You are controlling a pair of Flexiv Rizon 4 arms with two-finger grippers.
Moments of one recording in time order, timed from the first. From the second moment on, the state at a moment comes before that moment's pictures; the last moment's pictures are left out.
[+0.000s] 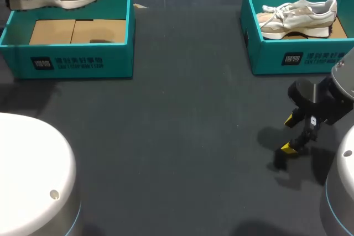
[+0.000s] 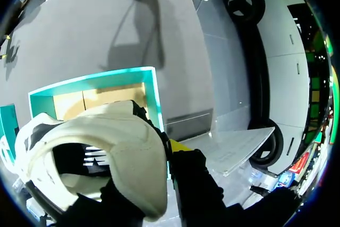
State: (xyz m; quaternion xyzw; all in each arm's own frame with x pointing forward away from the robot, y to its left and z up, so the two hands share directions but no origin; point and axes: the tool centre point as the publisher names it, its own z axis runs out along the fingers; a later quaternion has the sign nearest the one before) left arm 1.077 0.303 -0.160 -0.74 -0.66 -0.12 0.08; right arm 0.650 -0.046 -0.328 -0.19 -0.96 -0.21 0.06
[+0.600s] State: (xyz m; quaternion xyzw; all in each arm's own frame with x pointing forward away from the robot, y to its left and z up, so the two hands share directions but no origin) left arm 1.087 0.292 -0.203 -0.74 -0.65 -0.13 0.13; right arm 0.650 -0.046 -0.328 -0.19 -0.96 -0.21 0.06
